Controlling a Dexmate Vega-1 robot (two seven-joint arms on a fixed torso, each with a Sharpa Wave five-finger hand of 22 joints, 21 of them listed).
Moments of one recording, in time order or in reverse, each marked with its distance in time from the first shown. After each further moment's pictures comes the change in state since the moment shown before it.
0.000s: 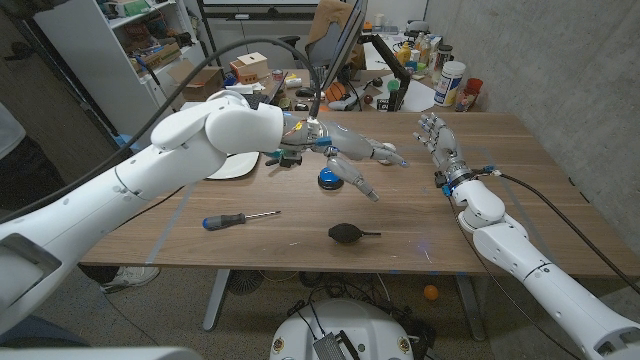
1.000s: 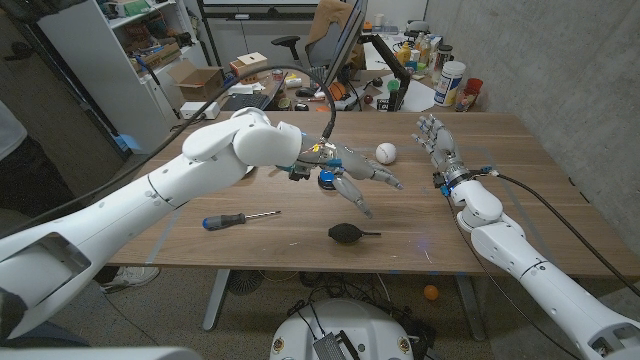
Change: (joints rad) left arm -0.021 -0.074 0.105 0.108 0.118 -0.030 -0.055; left_hand 0.084 -0.003 -0.010 0.004 0.008 -0.004 -0.004 0.000 0.000 -0.027 0.005 -0.008 0.009 -0.028 0.009 -0.006 0.005 -0.035 0.002 -0.052 0.002; right arm 0.019 0.012 -0.010 0.040 0.003 0.006 0.015; right_hand 0.000 0.000 0.000 0.000 0.004 0.000 0.000 0.000 0.000 0.000 0.000 -0.006 0.000 0.000 0.000 0.000 0.000 0.000 0.000 0.000 0.000
